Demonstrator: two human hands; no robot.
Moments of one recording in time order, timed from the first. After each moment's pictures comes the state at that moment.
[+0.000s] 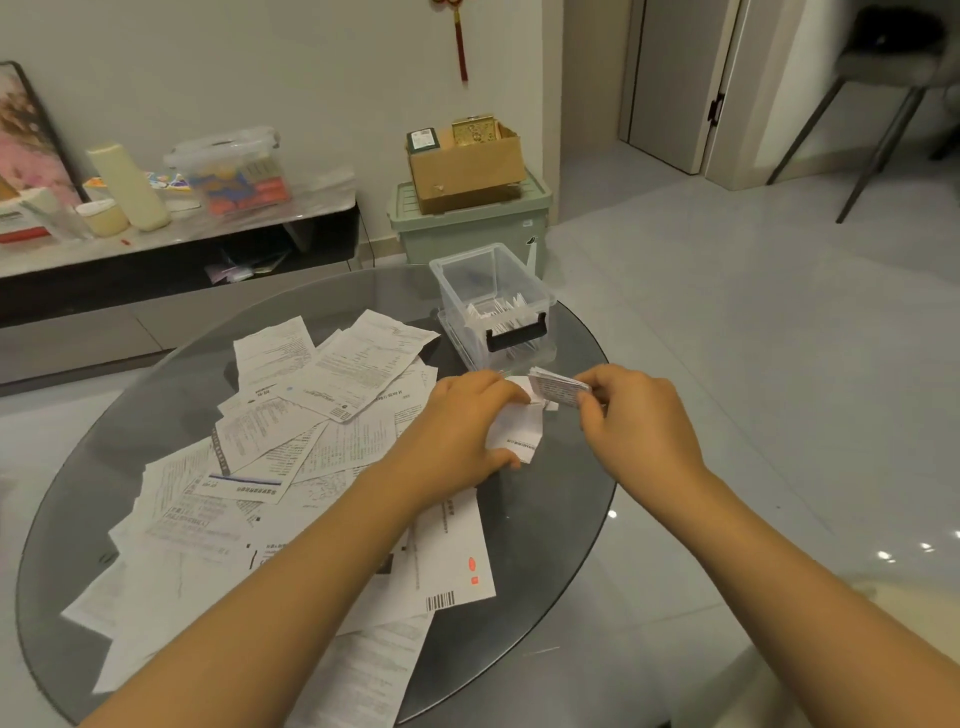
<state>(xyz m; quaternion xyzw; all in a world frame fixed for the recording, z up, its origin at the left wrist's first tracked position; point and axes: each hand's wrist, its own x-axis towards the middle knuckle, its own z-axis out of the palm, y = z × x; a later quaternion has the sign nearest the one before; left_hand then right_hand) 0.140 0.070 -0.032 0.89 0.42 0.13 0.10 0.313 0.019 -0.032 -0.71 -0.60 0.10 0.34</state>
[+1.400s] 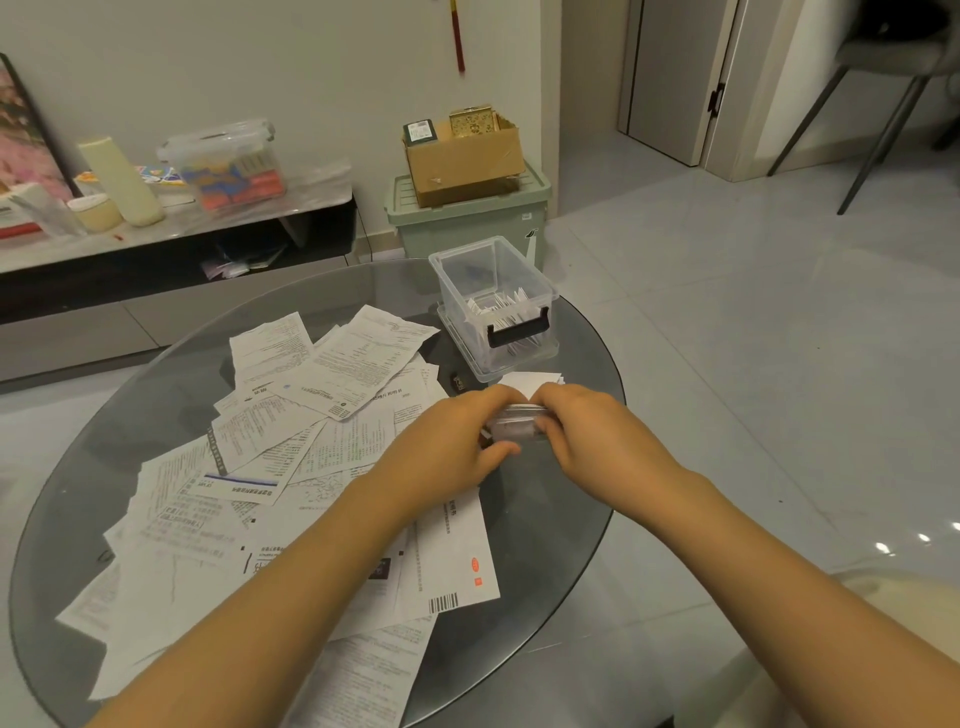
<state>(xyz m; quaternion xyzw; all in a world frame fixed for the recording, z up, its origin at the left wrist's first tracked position) 0.134 0.068 -0.039 0.88 0.41 0.16 0.18 0.296 0.023 -0.032 -0.64 -0.74 0.12 0.19</state>
